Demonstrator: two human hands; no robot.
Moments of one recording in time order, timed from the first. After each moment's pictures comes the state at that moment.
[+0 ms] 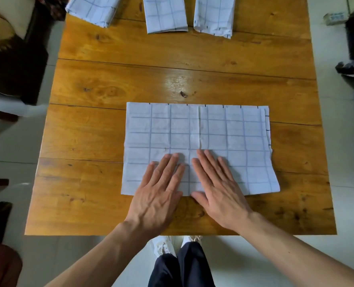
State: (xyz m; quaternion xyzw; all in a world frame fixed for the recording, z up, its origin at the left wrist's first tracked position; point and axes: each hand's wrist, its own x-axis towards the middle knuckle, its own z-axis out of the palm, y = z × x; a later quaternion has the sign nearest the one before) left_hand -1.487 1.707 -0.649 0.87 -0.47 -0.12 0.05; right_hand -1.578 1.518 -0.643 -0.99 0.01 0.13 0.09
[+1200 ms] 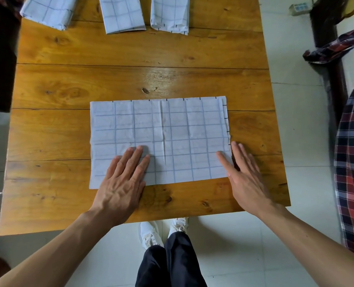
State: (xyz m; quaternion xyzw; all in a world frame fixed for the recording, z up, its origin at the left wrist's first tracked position) left_hand -1.482 1.711 -0.642 0.87 -0.48 -0.13 0.02; right_hand -1.671 1.410 -0.630 -0.96 0.20 0.15 0.11
